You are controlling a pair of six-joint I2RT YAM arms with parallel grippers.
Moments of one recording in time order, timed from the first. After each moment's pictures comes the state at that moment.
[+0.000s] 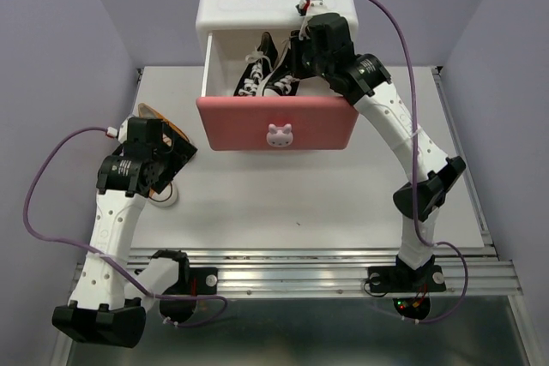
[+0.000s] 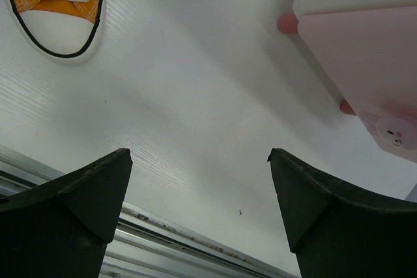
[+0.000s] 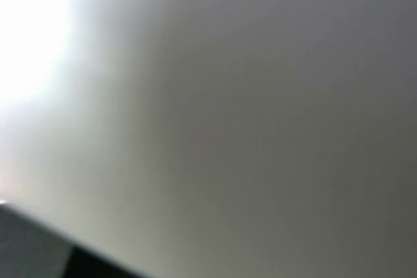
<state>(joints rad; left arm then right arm) -0.12 0.95 1.17 -1.10 -0.15 -0.91 0.64 1.93 2.32 -0.77 0.19 0.23</state>
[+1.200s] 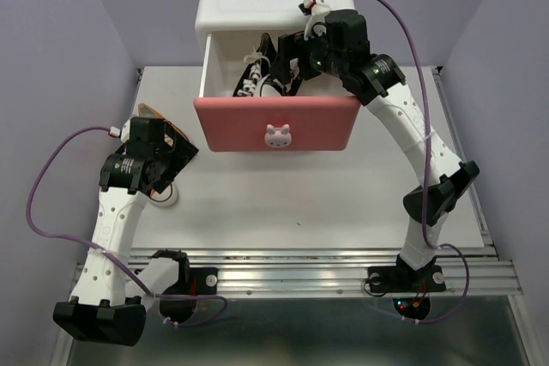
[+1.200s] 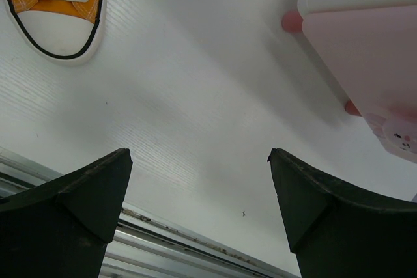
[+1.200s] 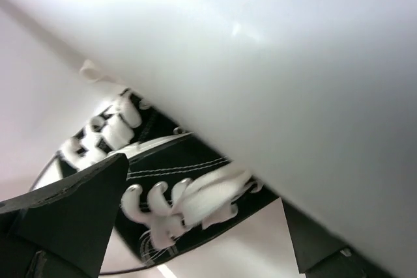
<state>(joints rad) -0.12 0.97 1.15 -1.08 -0.15 -0.90 0.60 1.85 2.23 -0.69 -0.11 0.14</state>
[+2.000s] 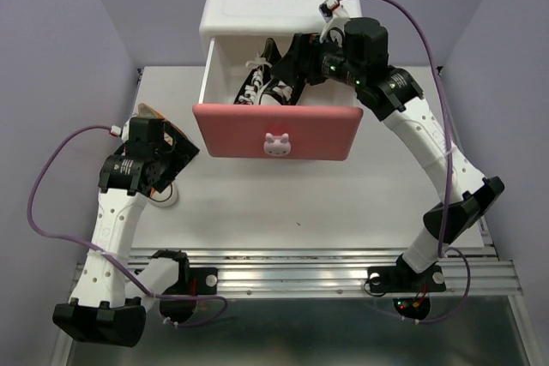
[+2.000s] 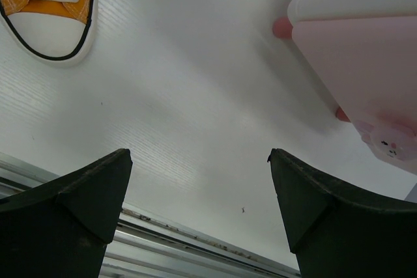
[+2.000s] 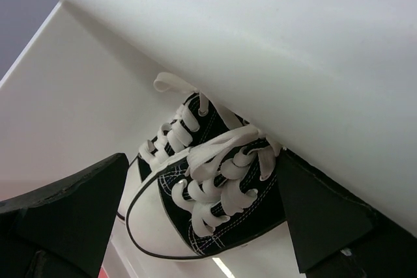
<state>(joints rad) -0.12 0.96 1.15 -1.08 -0.13 -0.89 0.59 1.65 1.98 -0.50 -0.21 0.40</state>
